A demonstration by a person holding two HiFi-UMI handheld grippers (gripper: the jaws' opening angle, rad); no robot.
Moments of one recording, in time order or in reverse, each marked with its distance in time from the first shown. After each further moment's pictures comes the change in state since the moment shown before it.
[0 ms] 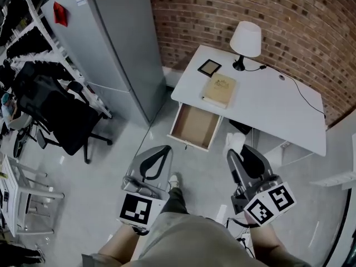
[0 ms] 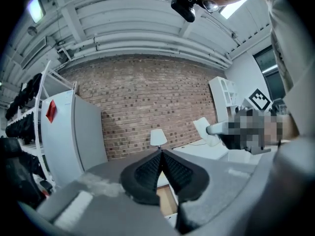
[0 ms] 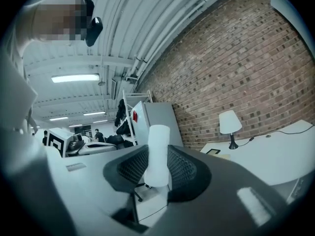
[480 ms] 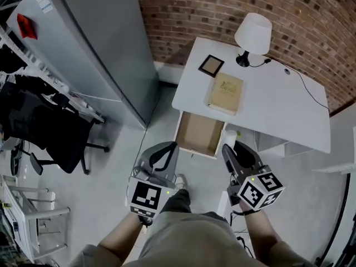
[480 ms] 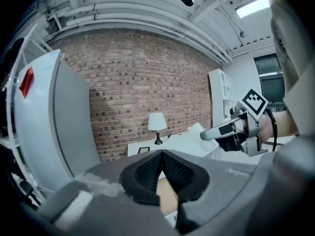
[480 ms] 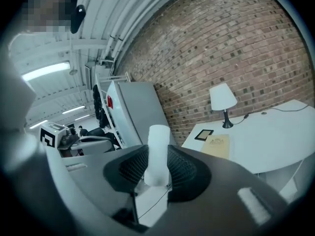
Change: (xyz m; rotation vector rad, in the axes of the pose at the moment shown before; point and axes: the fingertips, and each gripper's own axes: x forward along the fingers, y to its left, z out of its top) left arm 0.132 0.114 -0.067 0.054 0.119 -0.185; right arm 0.163 -0.069 -0.073 0.140 0.172 -0.169
